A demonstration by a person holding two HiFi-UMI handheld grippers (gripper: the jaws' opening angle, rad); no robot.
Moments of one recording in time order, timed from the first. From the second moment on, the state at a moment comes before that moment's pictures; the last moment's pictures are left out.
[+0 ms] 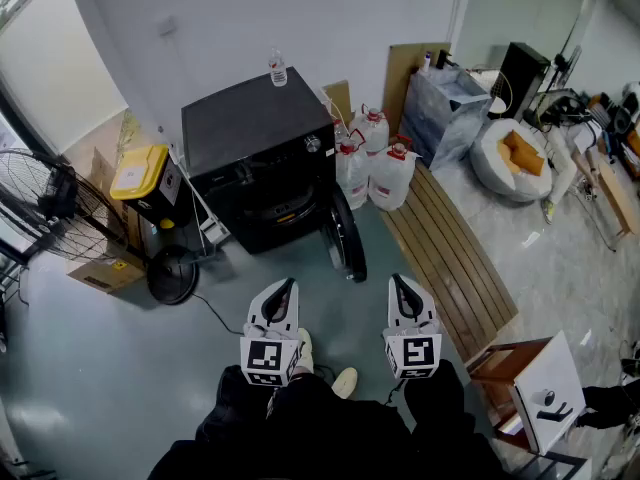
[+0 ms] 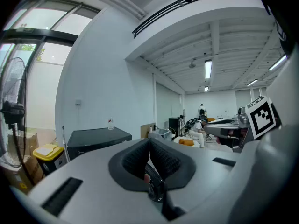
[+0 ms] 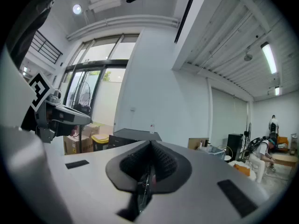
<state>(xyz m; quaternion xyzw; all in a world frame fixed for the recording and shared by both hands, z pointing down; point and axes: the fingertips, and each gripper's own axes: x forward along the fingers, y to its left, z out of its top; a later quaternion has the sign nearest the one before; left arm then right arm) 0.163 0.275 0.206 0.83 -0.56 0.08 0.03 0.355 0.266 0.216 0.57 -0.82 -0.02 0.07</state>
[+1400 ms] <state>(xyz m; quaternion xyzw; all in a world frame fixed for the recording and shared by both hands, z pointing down) 0.151 0.050 0.466 0.85 -0.47 0.17 0.17 0.320 0.067 0.506 0.58 -0.78 0.14 0.19</state>
